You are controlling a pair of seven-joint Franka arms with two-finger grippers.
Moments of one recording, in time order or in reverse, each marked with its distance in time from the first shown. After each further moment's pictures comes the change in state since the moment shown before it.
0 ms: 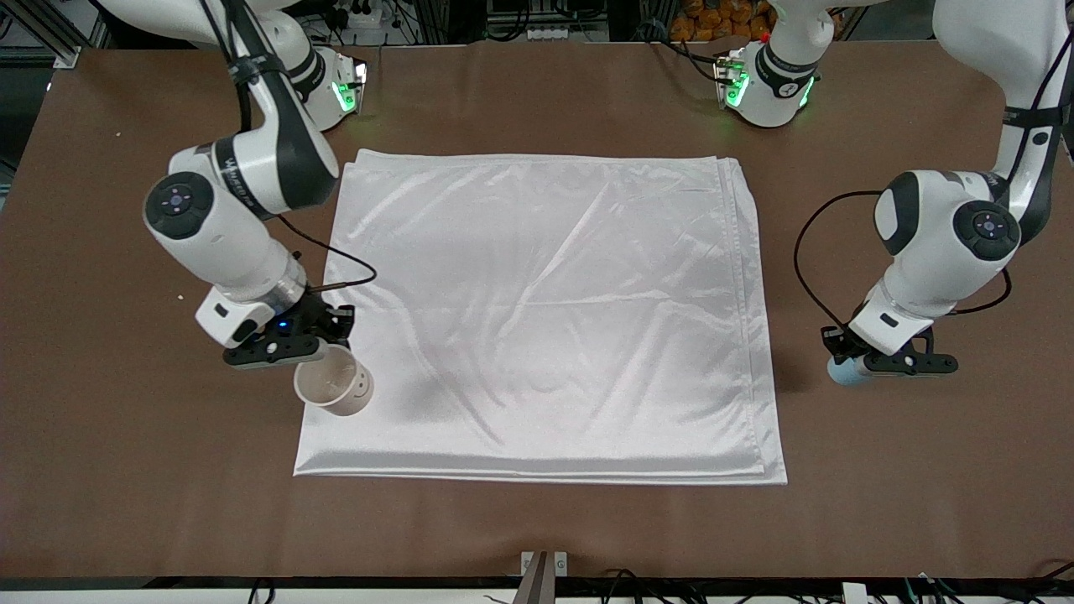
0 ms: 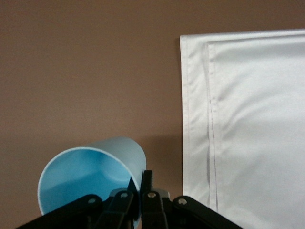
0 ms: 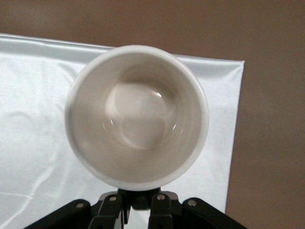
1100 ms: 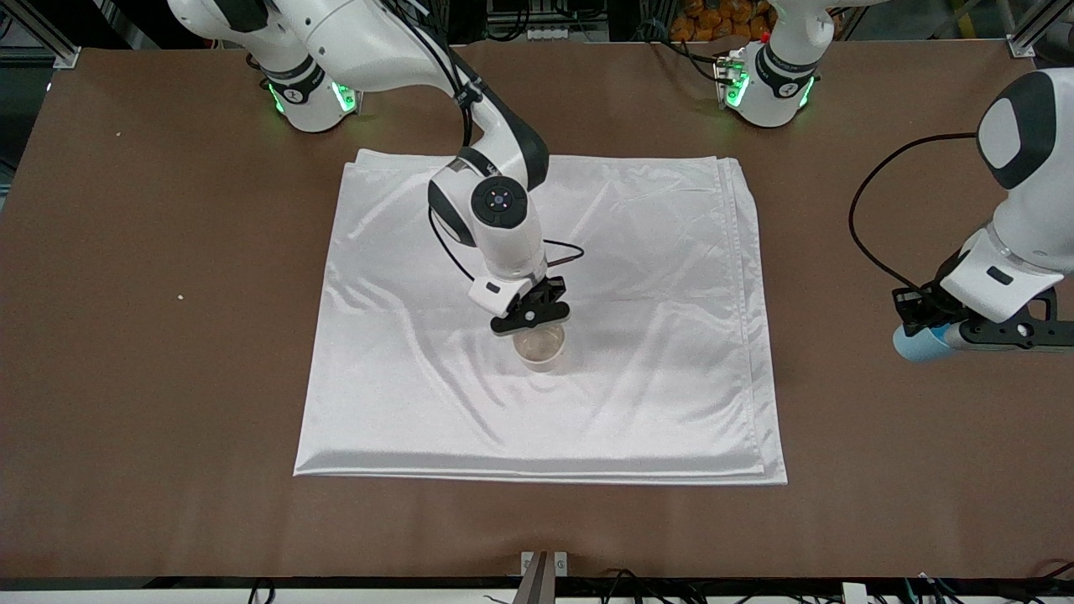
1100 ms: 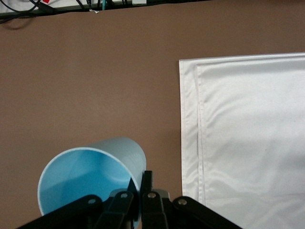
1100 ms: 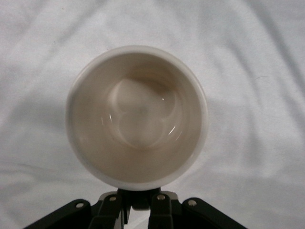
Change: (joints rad) left arm -0.006 -0.105 -0.008 0.334 0.001 -0.502 0.028; right arm 0.401 0.418 0.006 0.348 -0.003 0.024 0.327
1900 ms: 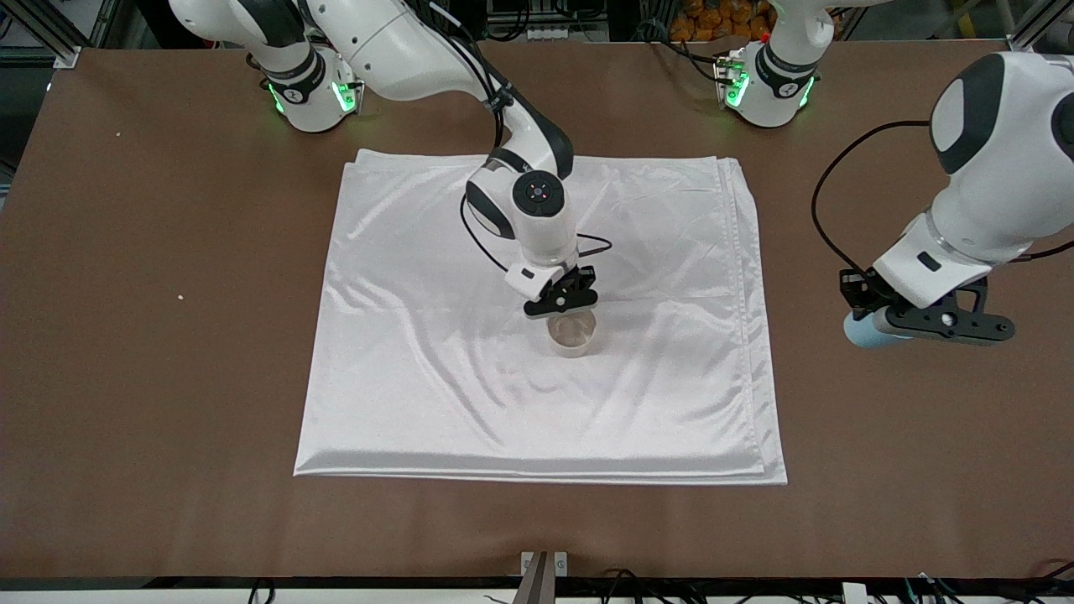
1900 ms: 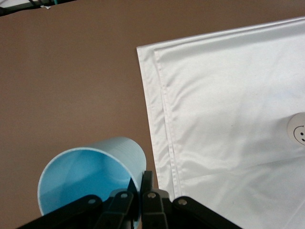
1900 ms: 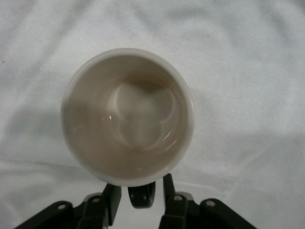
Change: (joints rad) left arm -0.024 0.016 -0.113 0.038 0.001 -0.089 0.000; right arm 0.059 0.081 0.017 0.020 -0.005 0.083 0.149
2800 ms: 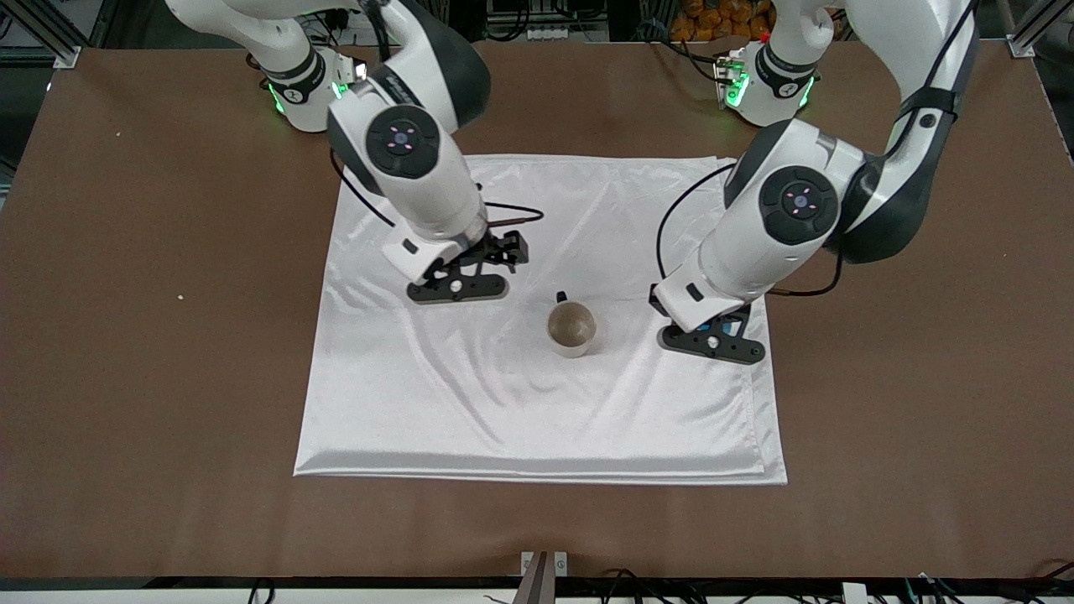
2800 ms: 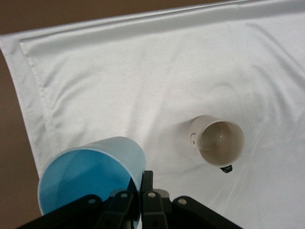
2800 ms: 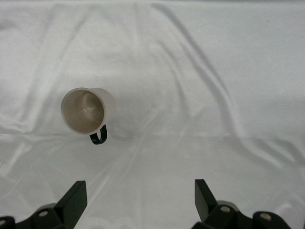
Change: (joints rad) left arm -0.163 0.309 -0.210 0.225 0.034 0.008 -0.357; right arm -0.387 -0.359 0.219 0.049 0.000 -0.542 -0.072
